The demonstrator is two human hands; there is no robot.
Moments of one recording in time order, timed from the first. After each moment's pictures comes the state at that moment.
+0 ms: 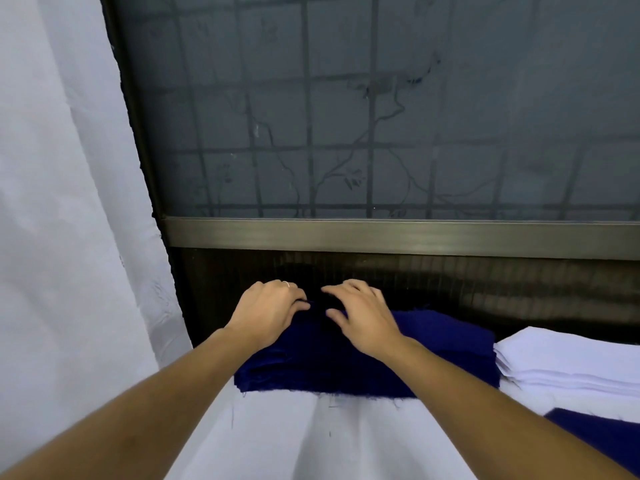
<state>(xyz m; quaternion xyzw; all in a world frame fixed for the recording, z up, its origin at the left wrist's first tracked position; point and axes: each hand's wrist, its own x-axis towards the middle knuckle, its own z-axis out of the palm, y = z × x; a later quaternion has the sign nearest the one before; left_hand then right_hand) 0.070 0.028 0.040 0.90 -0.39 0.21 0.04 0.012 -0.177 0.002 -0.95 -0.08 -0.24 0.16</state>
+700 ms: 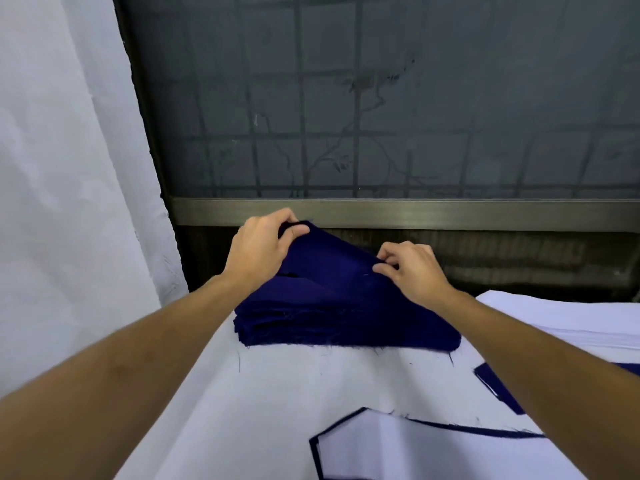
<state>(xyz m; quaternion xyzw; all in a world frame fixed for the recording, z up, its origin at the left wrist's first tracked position) 0.003 0.037 0.105 0.84 -0.33 0.29 0.31 -0.080 -0.237 0.052 -0.94 0.00 -0.28 0.17</state>
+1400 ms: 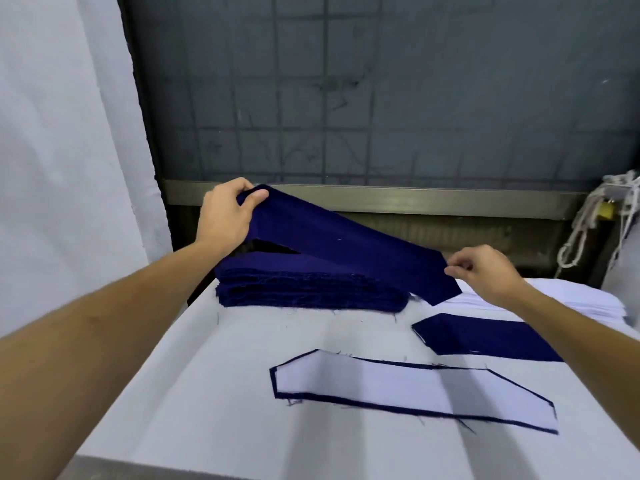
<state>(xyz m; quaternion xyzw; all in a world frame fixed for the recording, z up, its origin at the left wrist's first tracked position) -0.066 0.047 0.117 0.81 -0.26 0.32 0.43 -0.260 -0.353 0.051 -0.95 0.14 -0.22 0.17</state>
